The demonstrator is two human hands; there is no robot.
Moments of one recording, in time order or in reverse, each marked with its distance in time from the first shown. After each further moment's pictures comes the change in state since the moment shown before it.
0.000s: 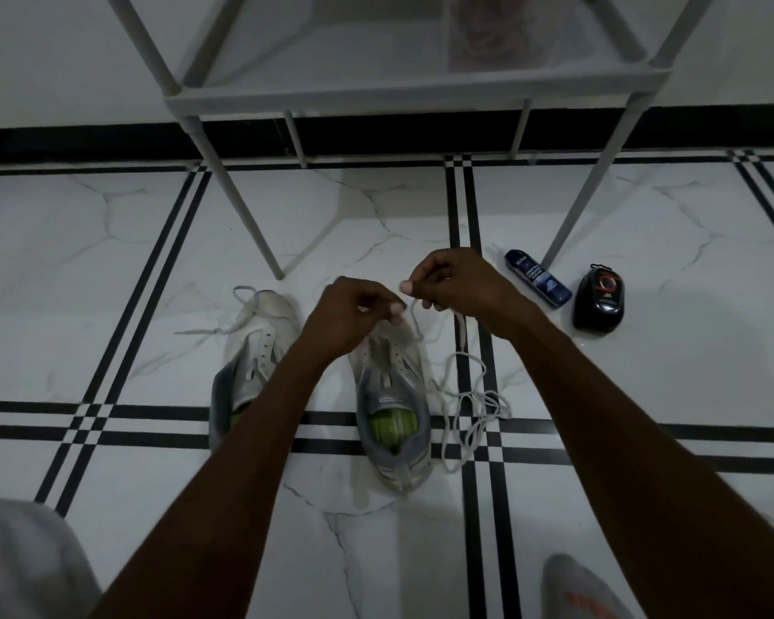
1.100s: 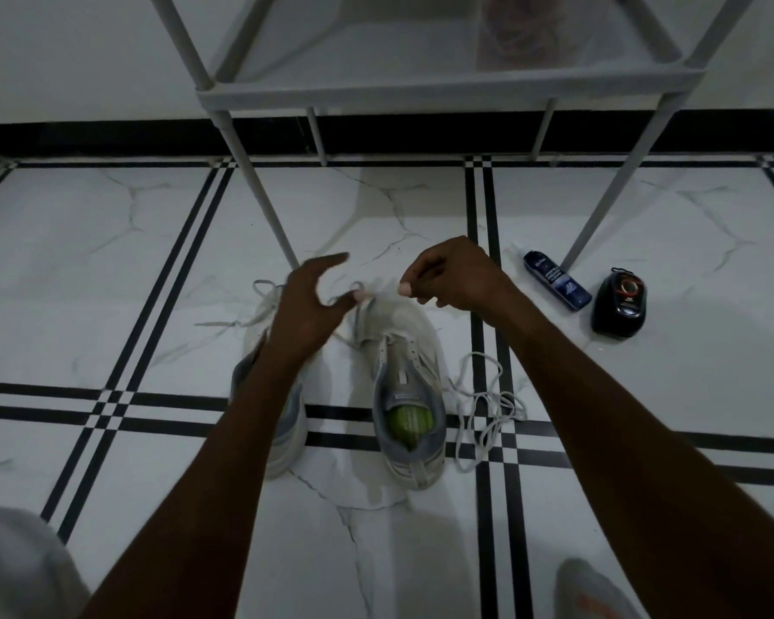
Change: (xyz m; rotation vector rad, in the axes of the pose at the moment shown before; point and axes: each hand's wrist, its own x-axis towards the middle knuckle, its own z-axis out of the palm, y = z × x) left_hand -0.025 -0.023 -0.041 0.118 0.310 -0.104; right_hand 0.011 -0.025 0.023 -0.193 -0.002 0.029
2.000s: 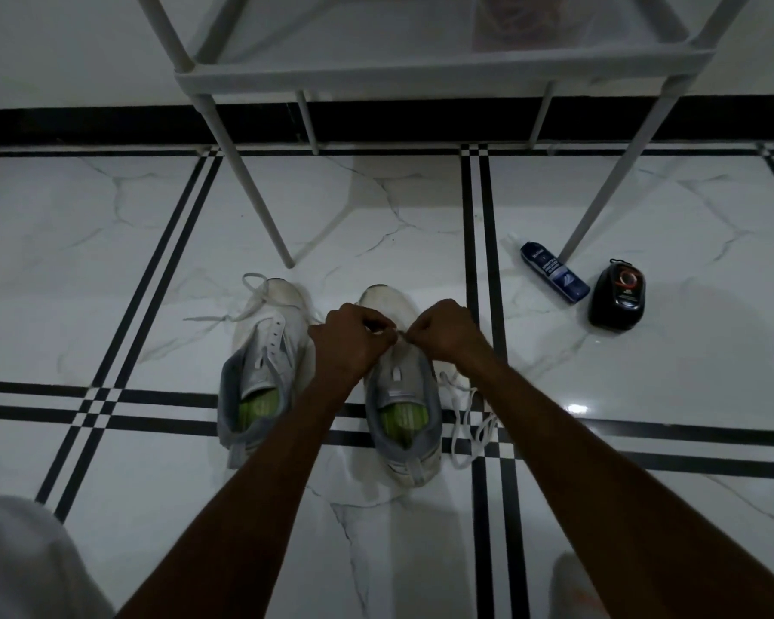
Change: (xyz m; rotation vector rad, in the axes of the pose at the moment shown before) left_hand -0.021 -0.008 0.075 0.166 -0.145 -0.279; right_hand 0.006 0.081 0.065 -0.133 0.060 0.305
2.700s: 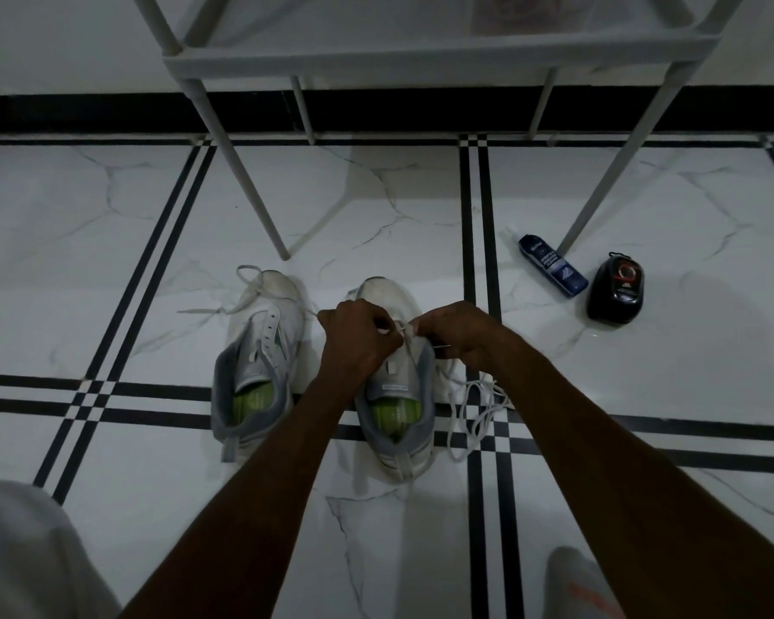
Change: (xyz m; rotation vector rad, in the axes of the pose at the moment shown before) left_hand -0.005 0.010 0.010 0.184 0.047 0.128; right_hand -0.007 0.010 -0.021 0.574 -0.223 0.273
